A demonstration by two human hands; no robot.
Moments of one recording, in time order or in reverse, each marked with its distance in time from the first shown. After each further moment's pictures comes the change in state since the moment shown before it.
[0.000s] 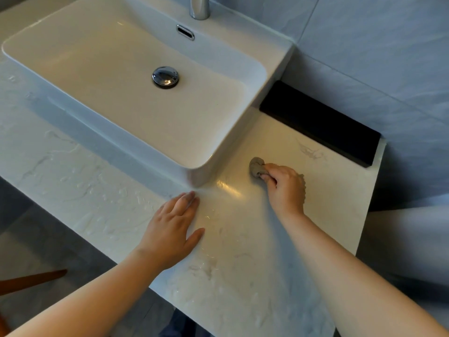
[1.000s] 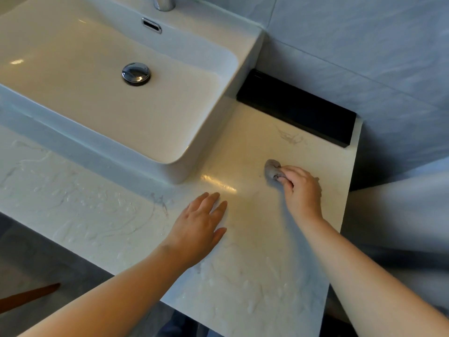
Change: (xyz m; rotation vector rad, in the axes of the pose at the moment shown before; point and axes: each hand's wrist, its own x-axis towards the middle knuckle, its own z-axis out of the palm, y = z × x) left_hand 0.021 0.068 -0.003 0.018 -0.126 0.225; right_hand -0.033 0.057 -0.038 -0.079 0.051 0.078
